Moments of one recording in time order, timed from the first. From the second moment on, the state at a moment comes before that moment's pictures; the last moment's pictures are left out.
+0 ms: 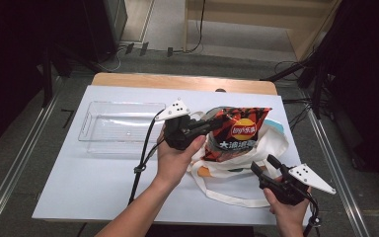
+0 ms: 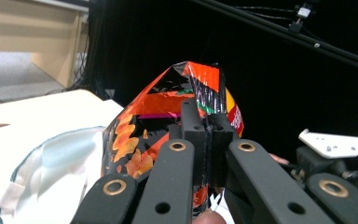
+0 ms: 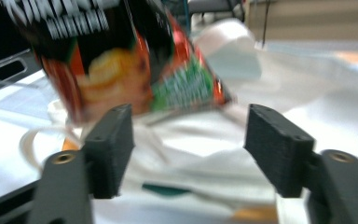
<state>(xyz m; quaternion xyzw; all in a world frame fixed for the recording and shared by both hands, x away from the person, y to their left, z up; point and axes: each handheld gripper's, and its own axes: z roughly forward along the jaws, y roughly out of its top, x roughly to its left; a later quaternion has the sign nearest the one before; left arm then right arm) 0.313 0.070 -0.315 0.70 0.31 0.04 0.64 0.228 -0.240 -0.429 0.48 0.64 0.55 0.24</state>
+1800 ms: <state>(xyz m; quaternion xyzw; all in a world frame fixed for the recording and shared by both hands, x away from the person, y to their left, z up) 0.324 0.218 -0.274 0.67 0.35 0.15 0.63 0.227 -0.224 -0.444 0.49 0.66 0.52 0.23</state>
